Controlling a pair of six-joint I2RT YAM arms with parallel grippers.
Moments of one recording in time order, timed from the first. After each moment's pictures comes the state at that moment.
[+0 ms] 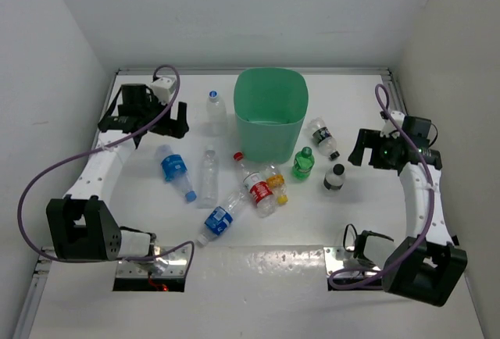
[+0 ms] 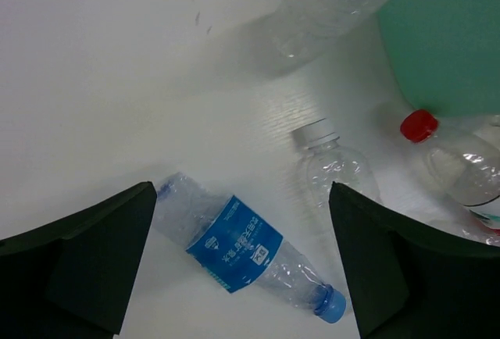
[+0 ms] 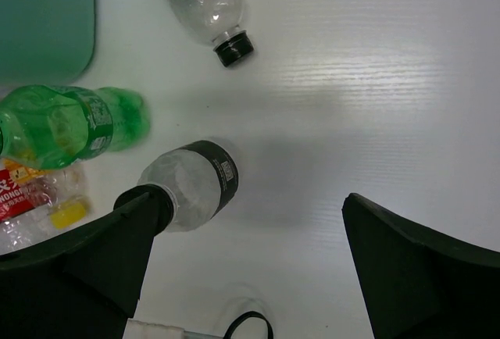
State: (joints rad) left arm -0.01 1.32 1.10 -0.48 0.28 0.16; right arm -0.31 1.08 0.84 -0.69 -0.34 -0.10
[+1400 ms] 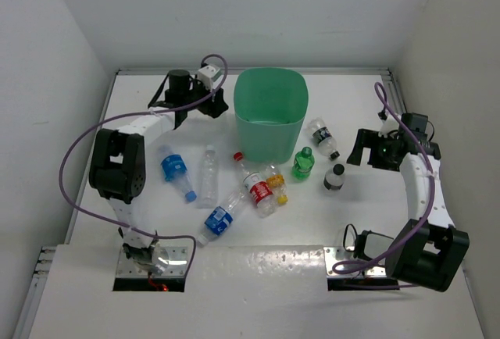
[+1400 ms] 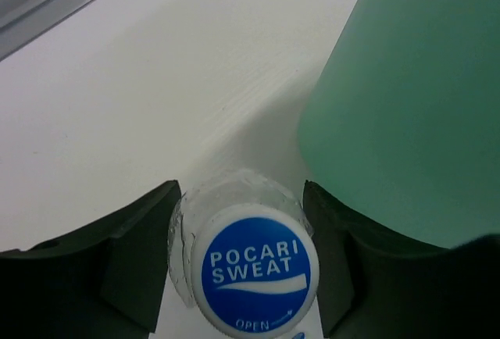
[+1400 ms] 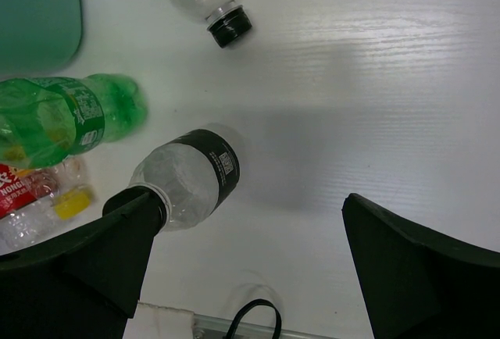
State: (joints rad) left arm -0.20 1.83 1.28 0.09 0.49 0.17; right arm -0.31 1.18 0.87 -0.74 -0.34 -0.09
